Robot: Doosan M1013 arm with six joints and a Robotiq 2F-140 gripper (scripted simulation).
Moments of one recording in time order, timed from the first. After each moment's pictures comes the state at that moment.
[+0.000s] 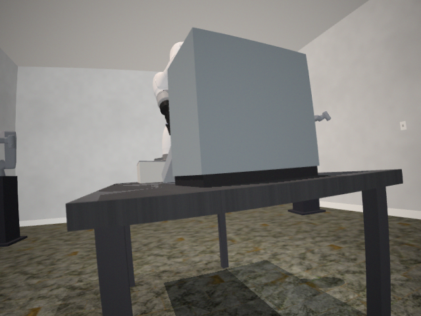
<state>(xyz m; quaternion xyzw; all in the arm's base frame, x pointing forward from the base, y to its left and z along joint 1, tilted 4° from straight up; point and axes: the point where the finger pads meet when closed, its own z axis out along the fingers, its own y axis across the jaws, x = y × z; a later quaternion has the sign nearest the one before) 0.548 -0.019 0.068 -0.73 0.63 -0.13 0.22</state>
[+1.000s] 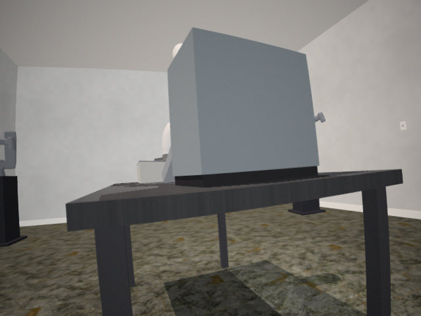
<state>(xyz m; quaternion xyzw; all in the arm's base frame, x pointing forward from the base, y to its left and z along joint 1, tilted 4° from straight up) 0.548 0.063 0.070 -0.72 0.64 -0.13 0.21</state>
